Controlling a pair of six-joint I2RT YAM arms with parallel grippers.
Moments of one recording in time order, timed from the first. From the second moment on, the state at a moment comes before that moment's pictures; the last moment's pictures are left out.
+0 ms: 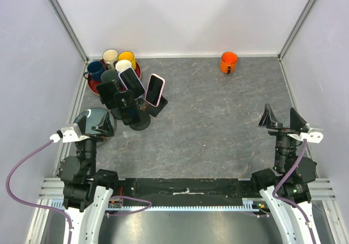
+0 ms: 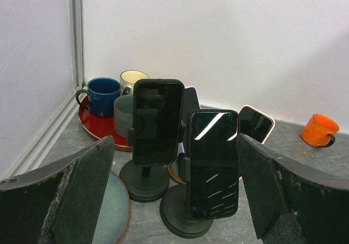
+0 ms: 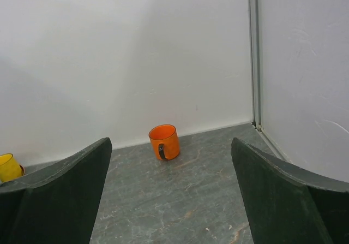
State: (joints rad) left arm -0.16 0.01 0.53 -0.26 -0.24 -0.17; right arm 0.26 0.04 0.48 0.01 0.37 0.06
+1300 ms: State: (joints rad) left arm -0.17 0.15 0.57 -0.43 -0.28 -0.42; right arm 0.29 0.46 0.68 -0.09 -0.22 0.16
